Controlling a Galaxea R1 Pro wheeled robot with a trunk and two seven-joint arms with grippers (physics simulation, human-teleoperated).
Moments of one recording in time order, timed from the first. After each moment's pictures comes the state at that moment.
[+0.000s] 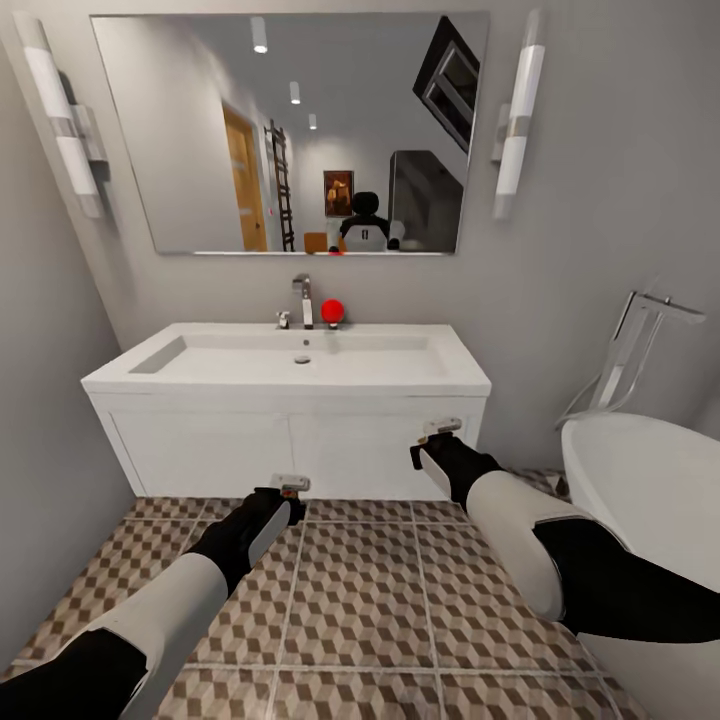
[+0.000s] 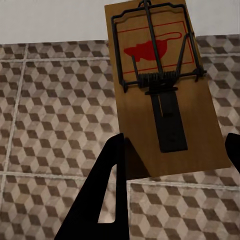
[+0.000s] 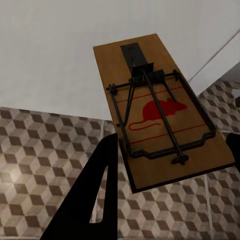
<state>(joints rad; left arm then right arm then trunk) -0.86 -0.07 -0.39 -0.53 0.40 0.58 0.41 -1.18 0.17 0.04 -0.13 0.10 0.41 -0.24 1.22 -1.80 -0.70</state>
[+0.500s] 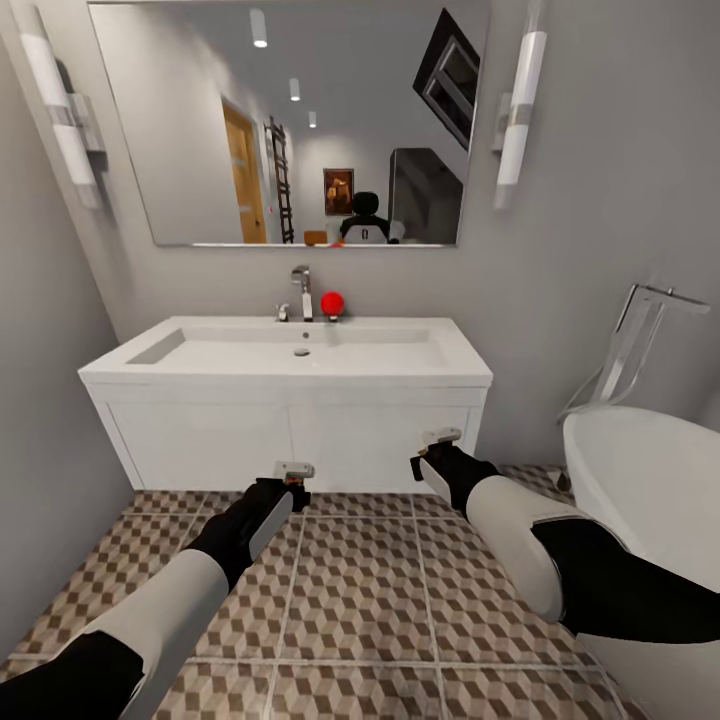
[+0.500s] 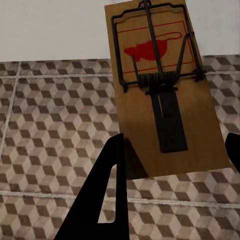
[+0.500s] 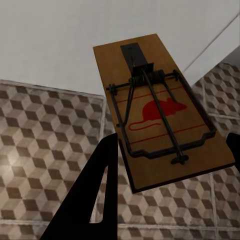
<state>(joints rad) -0.86 -0.07 -0.39 -0.61 0.40 0.58 0.40 -1.18 0.17 0.04 -0.07 0.10 0.40 -0.24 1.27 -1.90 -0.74</state>
